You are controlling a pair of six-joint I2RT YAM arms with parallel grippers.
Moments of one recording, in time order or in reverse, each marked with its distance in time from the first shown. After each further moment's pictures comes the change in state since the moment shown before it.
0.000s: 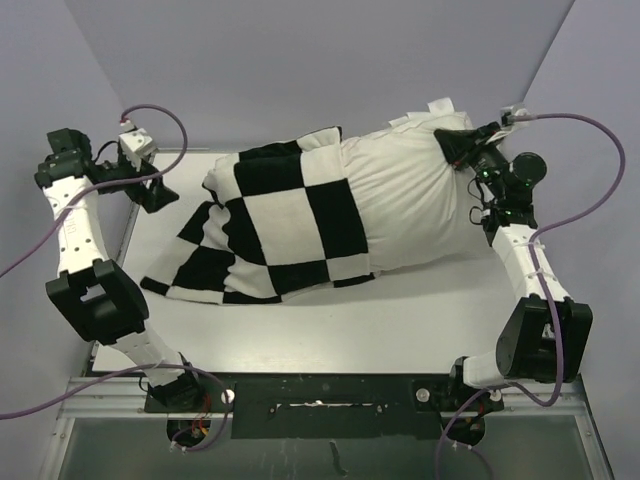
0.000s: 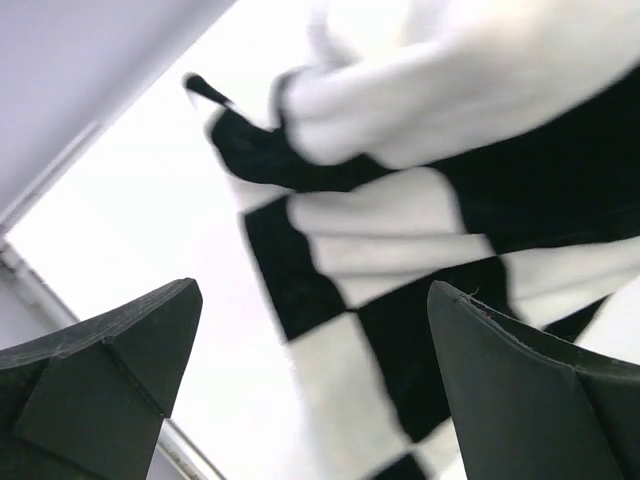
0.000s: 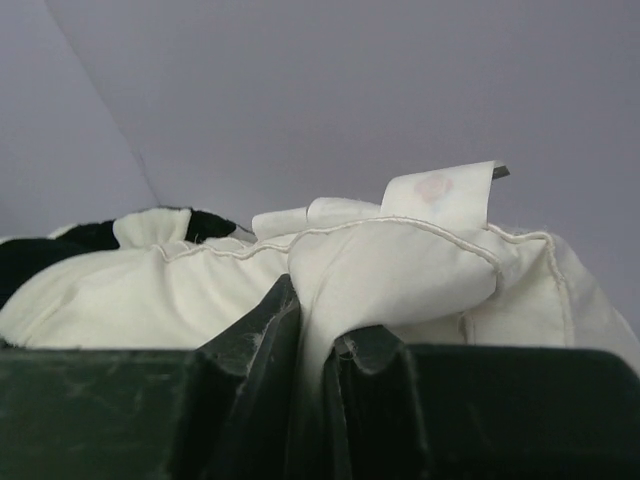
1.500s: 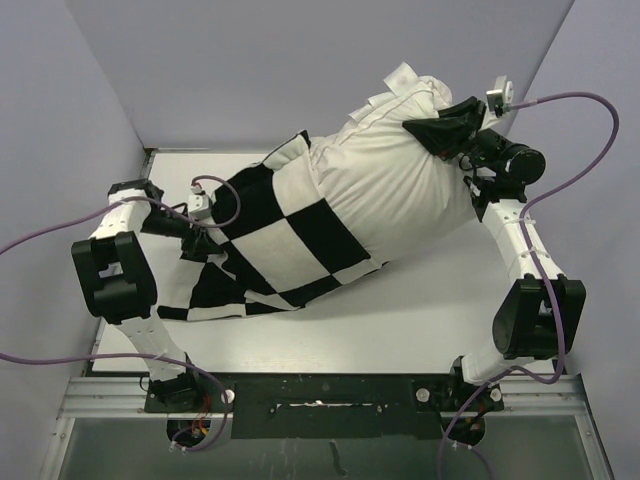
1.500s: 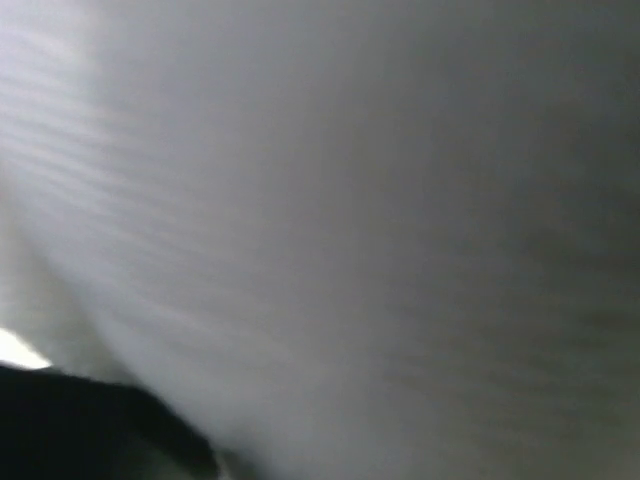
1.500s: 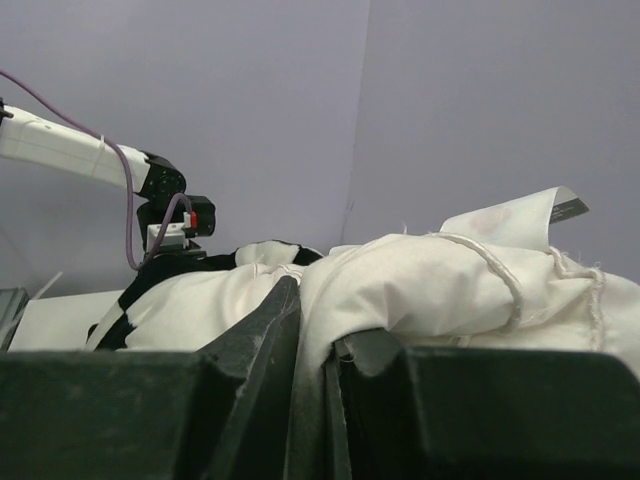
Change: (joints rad) left arm -0.147 0.146 -0.300 -0.284 0.117 0.669; right arm 0.064 0.151 0.245 0.615 -0.468 0.409
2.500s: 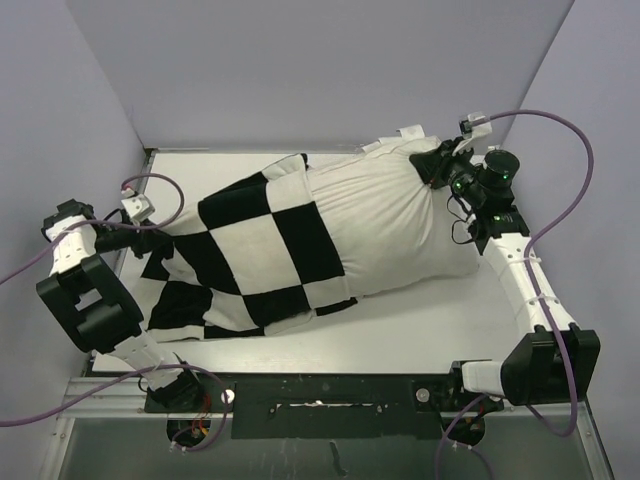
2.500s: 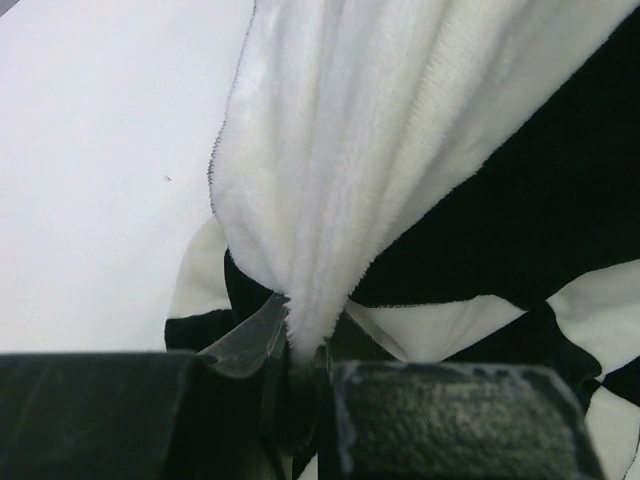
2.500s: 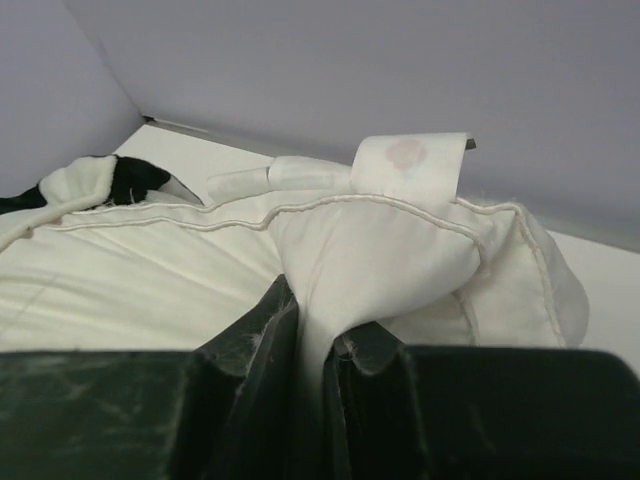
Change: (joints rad) left arm 0.364 -0.152 -0.129 0.241 0.058 -0.162; right arm 0.057 -0.256 -0.191 -1.031 0.567 -0.587
